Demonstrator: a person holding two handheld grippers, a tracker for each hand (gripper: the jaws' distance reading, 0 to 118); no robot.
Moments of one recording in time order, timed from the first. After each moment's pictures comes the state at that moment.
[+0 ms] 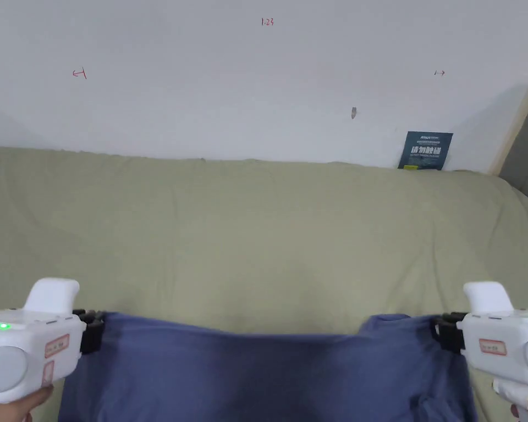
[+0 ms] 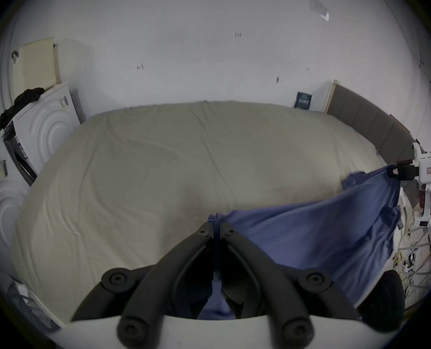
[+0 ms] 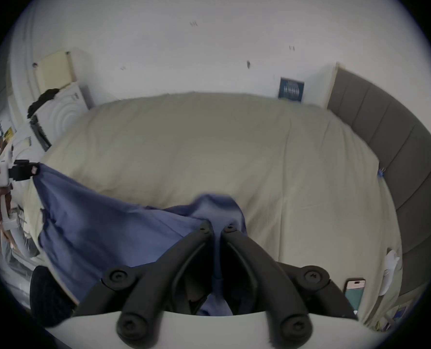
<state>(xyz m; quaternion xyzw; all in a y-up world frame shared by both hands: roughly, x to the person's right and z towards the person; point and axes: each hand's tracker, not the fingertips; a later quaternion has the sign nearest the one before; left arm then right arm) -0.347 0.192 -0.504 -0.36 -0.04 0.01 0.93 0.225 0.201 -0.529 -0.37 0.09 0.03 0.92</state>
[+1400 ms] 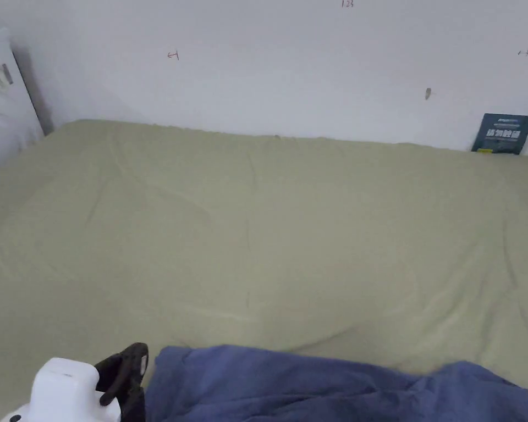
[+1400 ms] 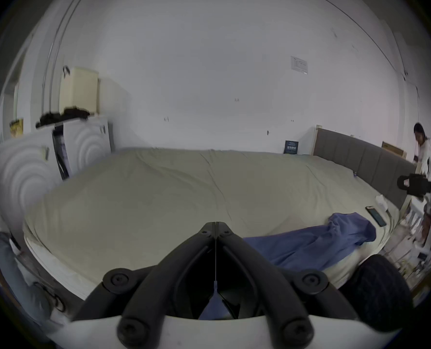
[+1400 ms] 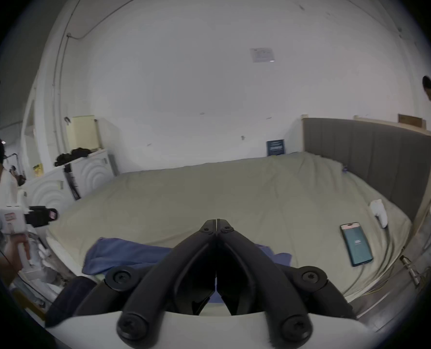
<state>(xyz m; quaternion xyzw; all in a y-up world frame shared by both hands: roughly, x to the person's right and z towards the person) -0.328 0.204 -0.226 -0.19 -0.02 0.05 0.98 0.183 0.219 -0.225 -0.13 0.09 -0.06 0.99</state>
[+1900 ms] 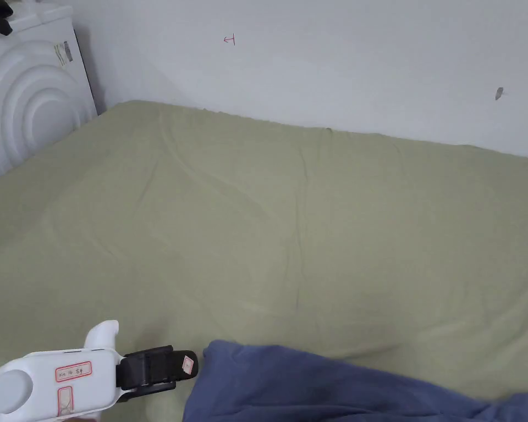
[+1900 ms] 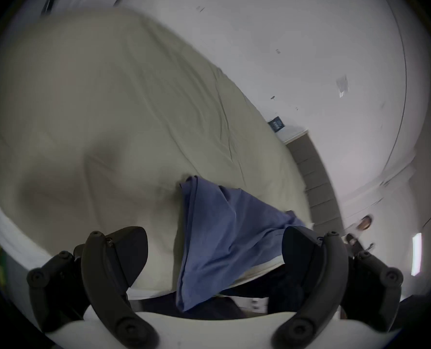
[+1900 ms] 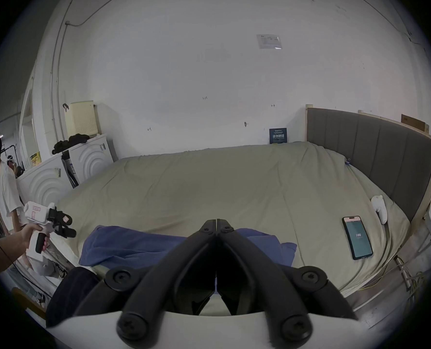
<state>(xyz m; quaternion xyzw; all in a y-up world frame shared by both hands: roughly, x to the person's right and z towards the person) -0.482 0.087 -0.331 -0.41 -0.16 0.40 0.81 0.157 0.210 -0.241 -0.19 0.08 -0.04 0.98</state>
